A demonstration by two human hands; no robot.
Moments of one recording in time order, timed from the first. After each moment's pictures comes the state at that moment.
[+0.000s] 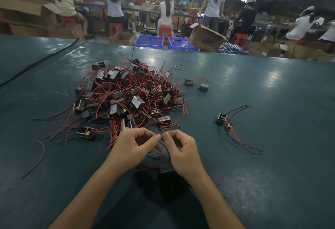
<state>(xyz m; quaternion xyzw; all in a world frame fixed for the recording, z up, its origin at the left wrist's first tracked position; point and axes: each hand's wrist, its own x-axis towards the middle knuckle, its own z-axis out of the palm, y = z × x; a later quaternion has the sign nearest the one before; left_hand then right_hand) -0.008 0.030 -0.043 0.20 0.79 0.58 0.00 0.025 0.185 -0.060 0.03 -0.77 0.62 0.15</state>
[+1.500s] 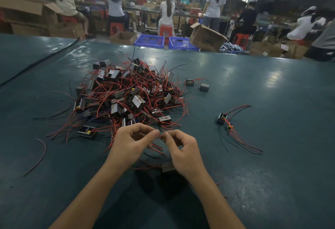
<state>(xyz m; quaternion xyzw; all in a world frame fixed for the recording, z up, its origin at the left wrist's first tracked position) -0.009 0.033 -0.044 0.17 0.74 0.65 -0.06 0.023 0.189 -0.065 0.05 -0.78 0.60 0.17</state>
